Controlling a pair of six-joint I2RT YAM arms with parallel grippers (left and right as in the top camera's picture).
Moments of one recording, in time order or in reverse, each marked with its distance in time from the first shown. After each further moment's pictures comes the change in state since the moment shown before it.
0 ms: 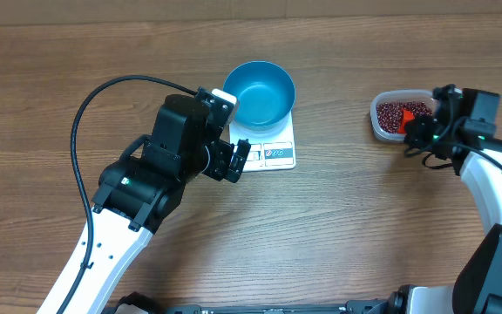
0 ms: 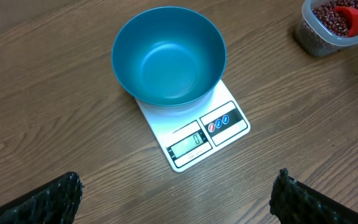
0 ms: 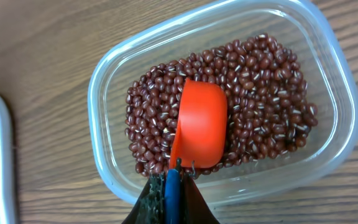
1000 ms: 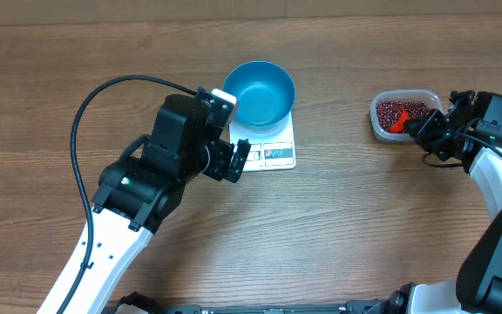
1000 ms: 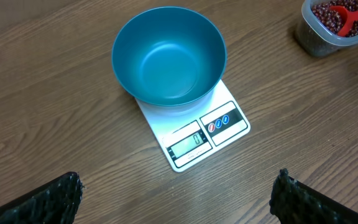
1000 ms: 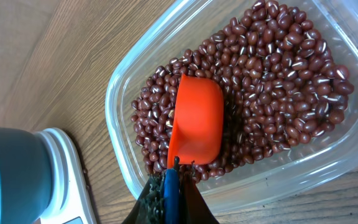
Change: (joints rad) left arm 0.000 0.000 0.000 0.000 0.000 0.000; right arm -0.068 0.063 0.008 0.035 -0.184 0.283
